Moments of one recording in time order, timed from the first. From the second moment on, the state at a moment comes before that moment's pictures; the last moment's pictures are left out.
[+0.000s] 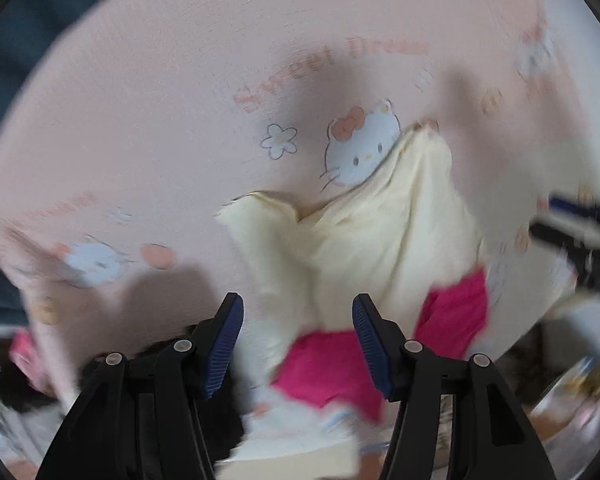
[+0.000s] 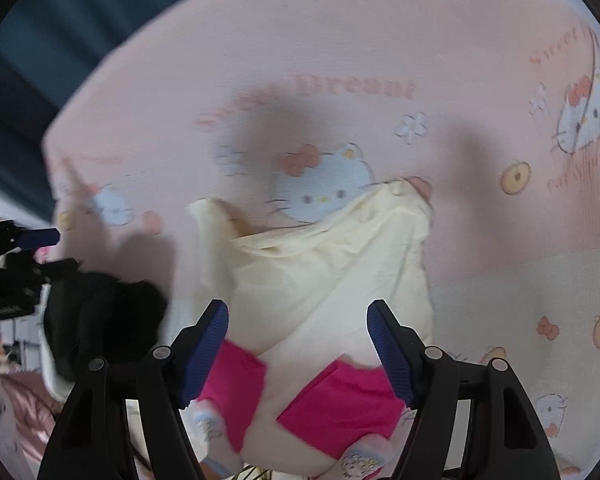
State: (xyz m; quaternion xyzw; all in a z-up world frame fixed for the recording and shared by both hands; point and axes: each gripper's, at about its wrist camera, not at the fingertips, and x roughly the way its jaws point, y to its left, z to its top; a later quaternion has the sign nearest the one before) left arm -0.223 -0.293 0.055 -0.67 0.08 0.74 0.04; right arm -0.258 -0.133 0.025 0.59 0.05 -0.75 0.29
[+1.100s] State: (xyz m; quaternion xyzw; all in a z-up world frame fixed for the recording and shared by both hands) left arm -0.304 -0.371 -0.213 -0.67 -0.30 0.68 0.01; right arm -0.387 -0.141 -0.233 0.63 -0.18 -0.71 0.24
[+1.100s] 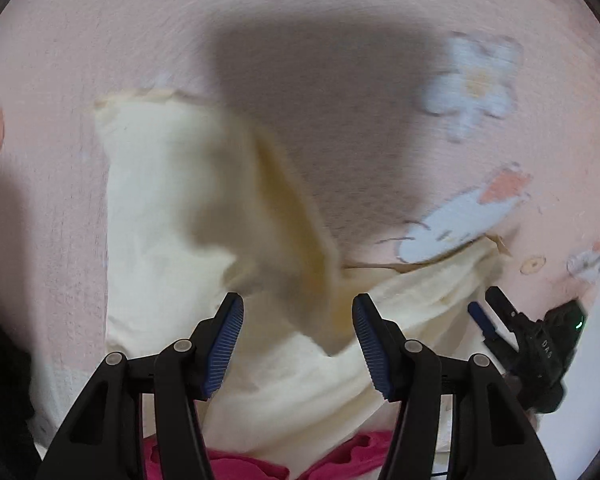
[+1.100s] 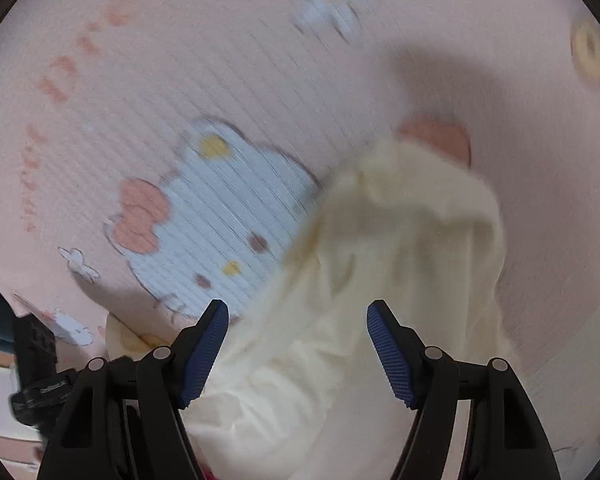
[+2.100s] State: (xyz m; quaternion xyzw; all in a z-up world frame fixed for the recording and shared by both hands) left arm -0.257 -0.405 -0.261 -0.67 -0.28 0.69 -0.01; right arm -0.366 -0.118 -0.263 0.63 -0.14 -0.73 0.22
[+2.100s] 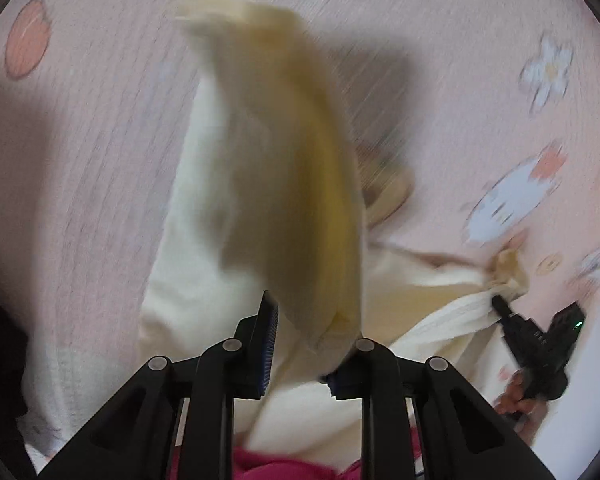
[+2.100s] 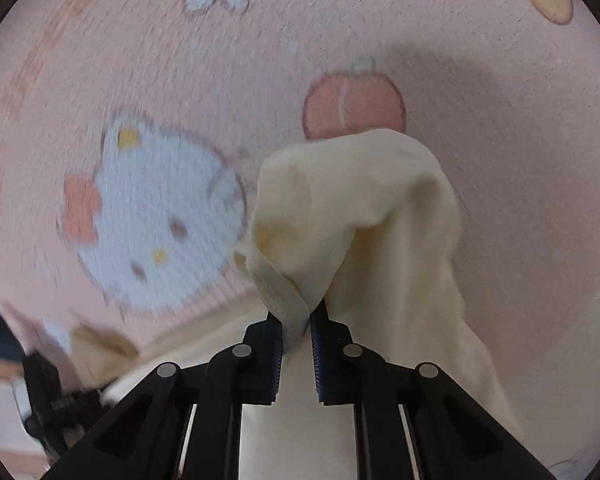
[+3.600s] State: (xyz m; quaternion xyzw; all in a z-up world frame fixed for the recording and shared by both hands) left arm -0.228 -0.458 -0.281 -0.59 -0.28 0.75 -0.14; right arm -0.381 -0.159 -0.263 0.55 0.11 -0.82 0.15
